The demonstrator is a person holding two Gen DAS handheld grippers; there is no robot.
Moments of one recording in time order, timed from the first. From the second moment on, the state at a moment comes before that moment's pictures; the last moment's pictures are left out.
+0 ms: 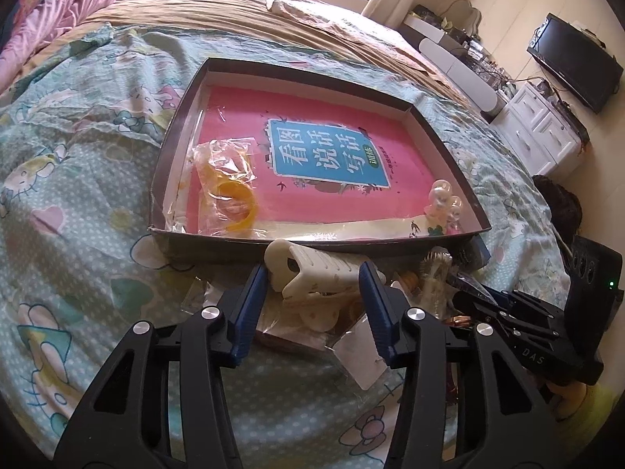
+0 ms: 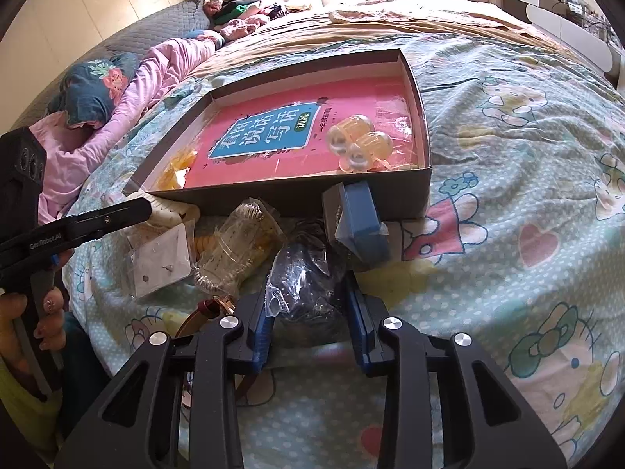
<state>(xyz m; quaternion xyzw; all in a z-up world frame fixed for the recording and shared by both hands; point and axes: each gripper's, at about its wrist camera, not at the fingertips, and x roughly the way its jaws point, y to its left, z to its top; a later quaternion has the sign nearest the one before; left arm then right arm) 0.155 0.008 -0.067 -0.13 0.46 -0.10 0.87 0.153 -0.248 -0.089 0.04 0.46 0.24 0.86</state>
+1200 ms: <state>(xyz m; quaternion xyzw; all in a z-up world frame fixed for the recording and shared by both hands) 0.129 0.015 -0.011 -0.15 0.38 -0.11 0.91 0.121 -0.252 -0.023 0.02 0.38 0.28 0.88</state>
